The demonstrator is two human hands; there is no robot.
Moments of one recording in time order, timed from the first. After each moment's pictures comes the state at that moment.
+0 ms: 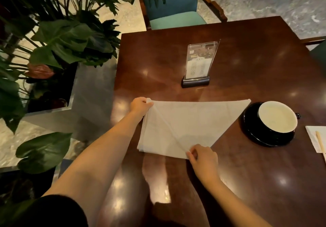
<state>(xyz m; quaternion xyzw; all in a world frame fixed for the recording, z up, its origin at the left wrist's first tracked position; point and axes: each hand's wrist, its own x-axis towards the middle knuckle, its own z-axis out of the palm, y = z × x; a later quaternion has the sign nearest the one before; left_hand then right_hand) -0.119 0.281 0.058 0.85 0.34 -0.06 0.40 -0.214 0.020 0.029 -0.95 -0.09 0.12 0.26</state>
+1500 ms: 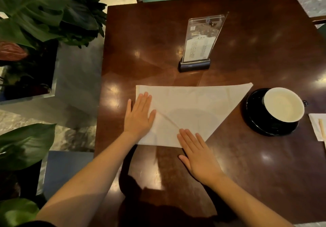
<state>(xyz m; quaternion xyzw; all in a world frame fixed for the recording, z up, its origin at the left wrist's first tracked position) -0.185 0.259 -0.011 0.99 0.08 -0.04 0.08 -0.222 0.004 -0.001 -0.92 -0.37 0.10 0.05</state>
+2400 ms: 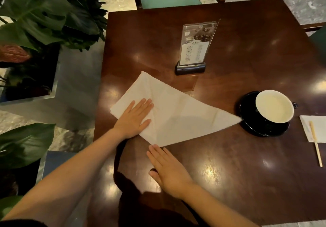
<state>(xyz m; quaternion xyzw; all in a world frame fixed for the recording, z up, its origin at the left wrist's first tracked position) -0.189 0.288 -0.004 0.99 -0.09 -0.11 0.04 -0.268 0.059 0.015 -0.88 -0.44 0.13 0.13</state>
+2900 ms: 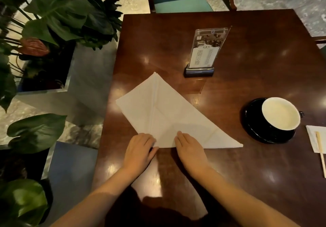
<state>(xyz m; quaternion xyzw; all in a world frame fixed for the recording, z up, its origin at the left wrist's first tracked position) -0.294 0.220 0.015 0.99 0.00 0.06 0.15 -0.217 0.036 0.010 -0.91 -0.41 0.01 0.03</state>
